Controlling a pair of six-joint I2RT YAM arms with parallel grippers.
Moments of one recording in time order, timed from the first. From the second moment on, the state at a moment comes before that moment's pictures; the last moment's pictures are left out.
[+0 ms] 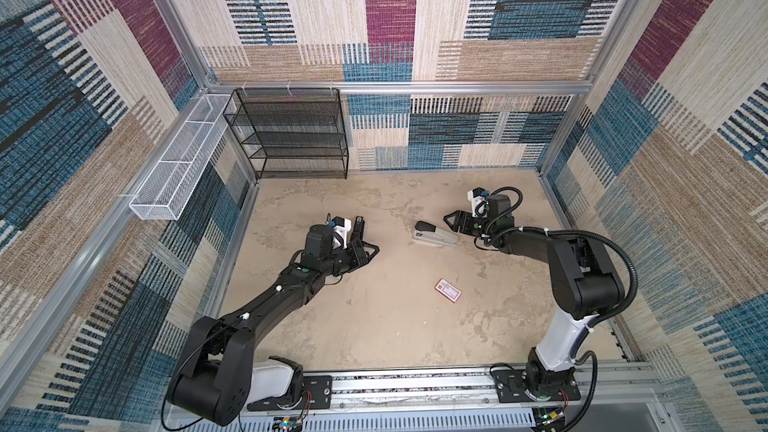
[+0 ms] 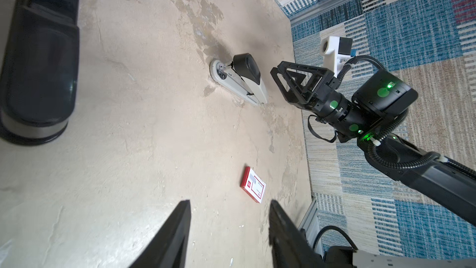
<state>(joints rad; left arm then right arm) -0.34 1.30 0.65 0.07 0.53 -0.76 0.16 1.83 0.97 0.21 -0.47 0.41</state>
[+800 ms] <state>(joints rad) -0.46 1.53 0.91 -0.05 0.49 -0.74 0.42 1.76 0.74 0.34 -0.69 0.48</state>
